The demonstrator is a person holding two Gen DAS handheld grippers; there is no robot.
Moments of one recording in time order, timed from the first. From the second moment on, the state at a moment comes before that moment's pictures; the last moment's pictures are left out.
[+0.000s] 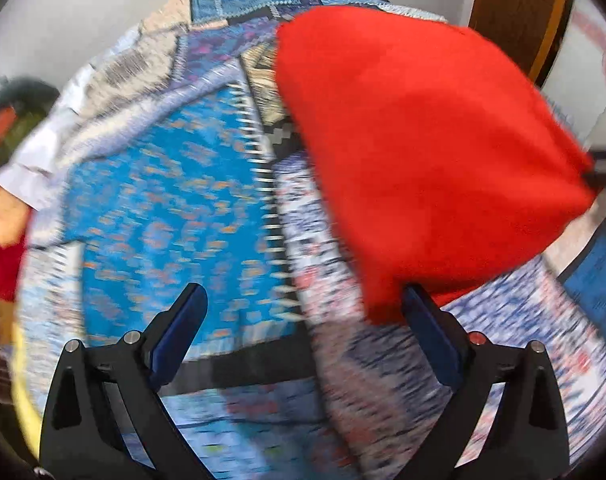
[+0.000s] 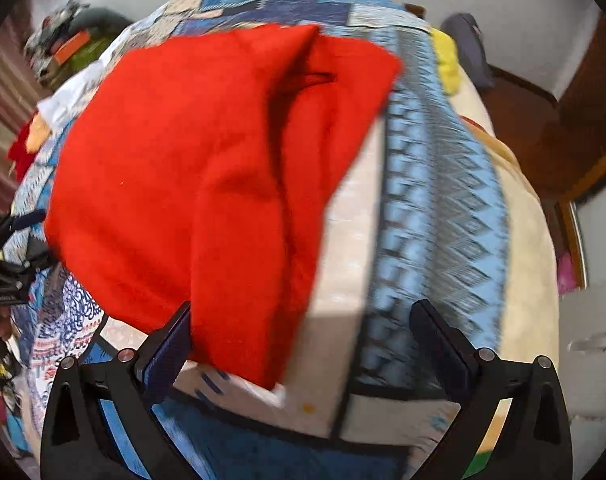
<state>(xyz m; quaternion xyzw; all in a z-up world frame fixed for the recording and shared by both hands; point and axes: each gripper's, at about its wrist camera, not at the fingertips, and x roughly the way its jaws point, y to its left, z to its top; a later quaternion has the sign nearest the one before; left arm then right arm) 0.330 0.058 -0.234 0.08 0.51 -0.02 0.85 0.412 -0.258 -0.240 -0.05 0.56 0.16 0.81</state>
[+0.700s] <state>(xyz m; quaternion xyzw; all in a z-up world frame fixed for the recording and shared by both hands) 0.492 0.105 -0.207 -0.06 0.47 0.01 0.88 0.556 -0.184 -0.229 0.00 0.55 0.17 0.82</state>
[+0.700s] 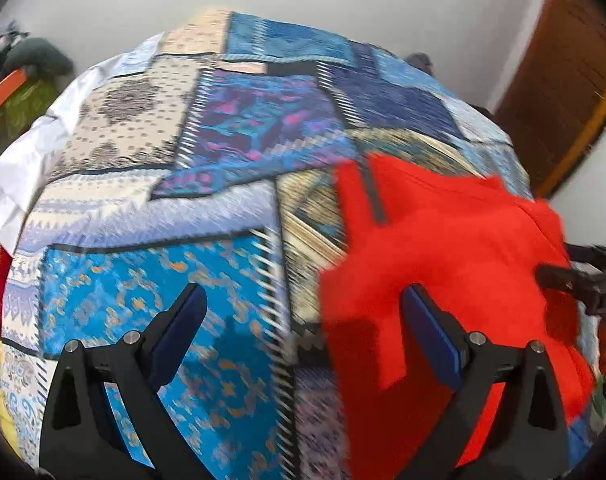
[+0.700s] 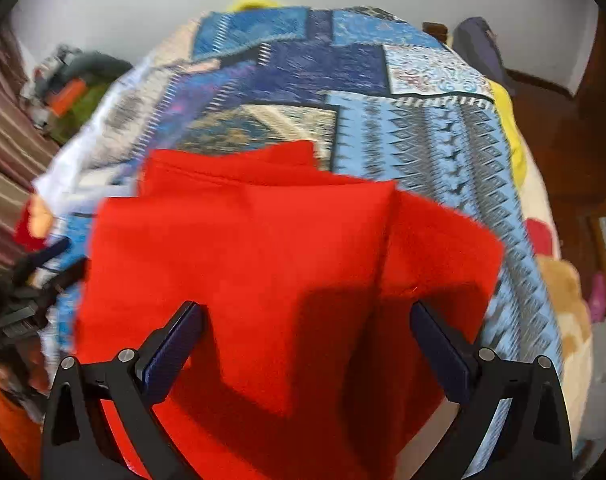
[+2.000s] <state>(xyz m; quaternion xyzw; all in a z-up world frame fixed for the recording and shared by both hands) 0.497 0.069 -0.264 -0.28 0.55 -0.19 0.77 0.532 -0.173 -0.270 0.13 0.57 0.31 0.74</state>
